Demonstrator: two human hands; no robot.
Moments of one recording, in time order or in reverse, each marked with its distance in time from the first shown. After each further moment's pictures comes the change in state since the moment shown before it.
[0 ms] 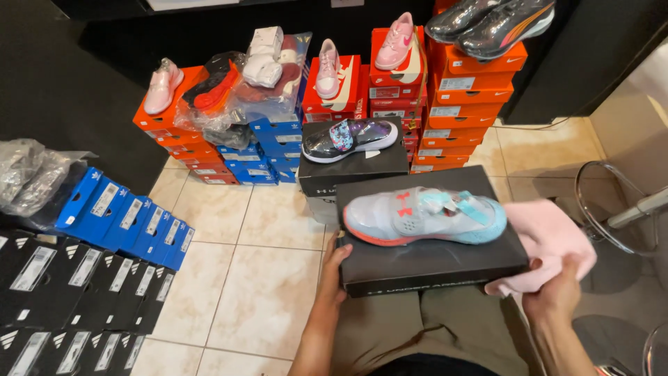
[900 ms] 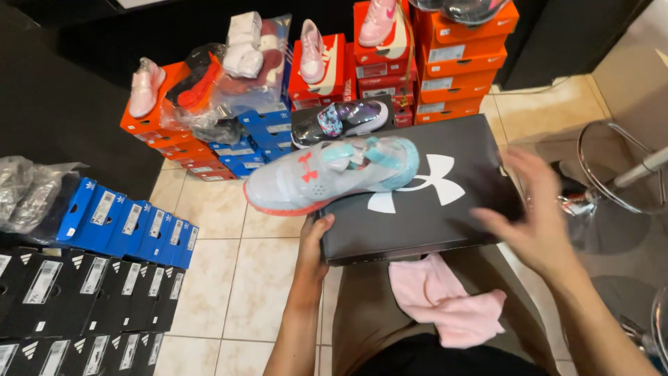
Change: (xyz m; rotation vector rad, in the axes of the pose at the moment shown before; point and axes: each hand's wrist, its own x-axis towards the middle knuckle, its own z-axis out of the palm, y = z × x) left_hand 0.002 0.053 0.005 -0.035 -0.018 0.084; right_hand -0.137 -0.111 0.142 -0.864 -0.542 -1.089
